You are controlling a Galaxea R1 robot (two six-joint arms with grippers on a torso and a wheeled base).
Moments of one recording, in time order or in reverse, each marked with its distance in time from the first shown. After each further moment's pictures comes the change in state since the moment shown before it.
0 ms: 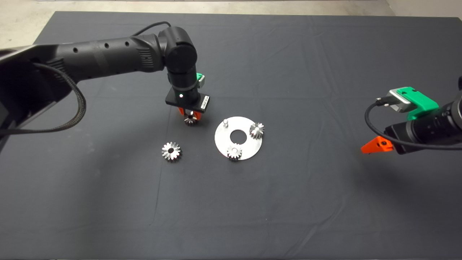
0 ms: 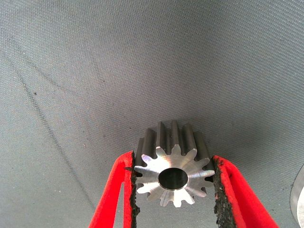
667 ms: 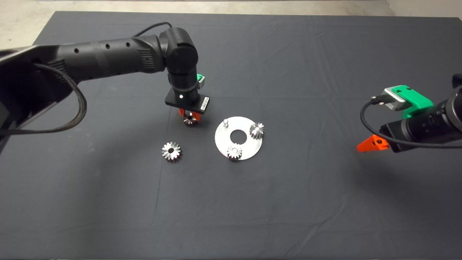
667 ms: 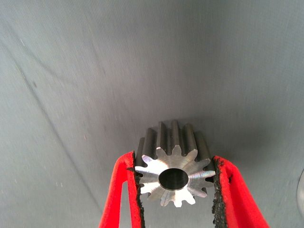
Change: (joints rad) left arm 0.003 0.002 0.021 -0.001 0.026 -0.004; right arm 0.003 0.026 -0.009 0.000 0.000 0.000
